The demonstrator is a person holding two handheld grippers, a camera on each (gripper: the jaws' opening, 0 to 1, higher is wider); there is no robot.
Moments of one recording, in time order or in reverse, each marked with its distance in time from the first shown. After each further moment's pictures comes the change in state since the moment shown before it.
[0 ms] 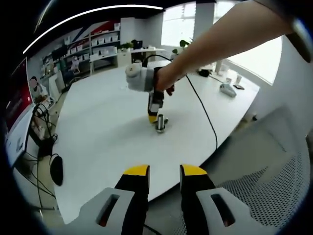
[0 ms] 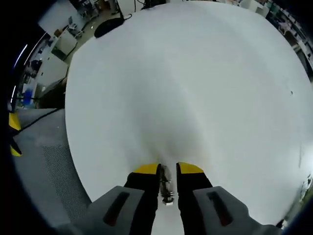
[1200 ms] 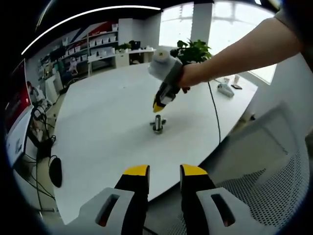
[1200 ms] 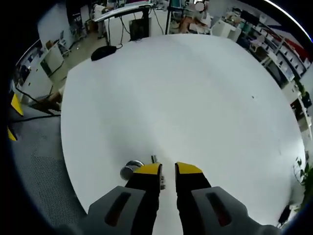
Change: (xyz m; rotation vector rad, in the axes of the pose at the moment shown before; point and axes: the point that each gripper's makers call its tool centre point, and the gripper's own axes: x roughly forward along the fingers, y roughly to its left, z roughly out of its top) left arm 0.000 -0.004 0.001 0.009 -0.005 -0.016; right arm -0.046 -0.004 -0.004 0.043 -0.286 -0.217
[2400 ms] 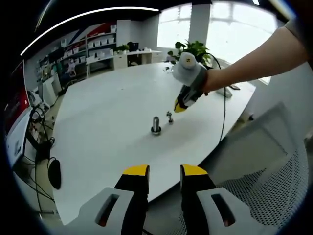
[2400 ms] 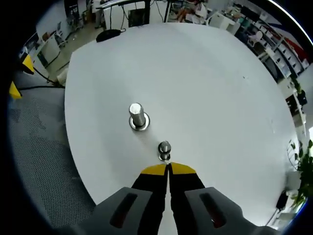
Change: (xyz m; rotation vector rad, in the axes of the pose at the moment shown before) left arm -0.001 -0.003 0.003 0.010 -0.012 -0.018; right arm -0.042 0.004 -0.080 0.003 0.081 -0.056
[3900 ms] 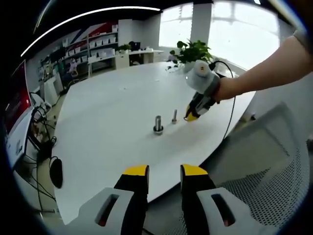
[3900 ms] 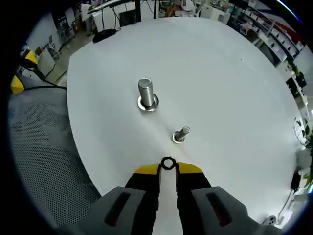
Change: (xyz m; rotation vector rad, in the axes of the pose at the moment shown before) left arm -0.001 0.003 -0.001 -0.003 0.003 0.020; right arm 0.000 0.021 -0.036 0.116 0.008 0.011
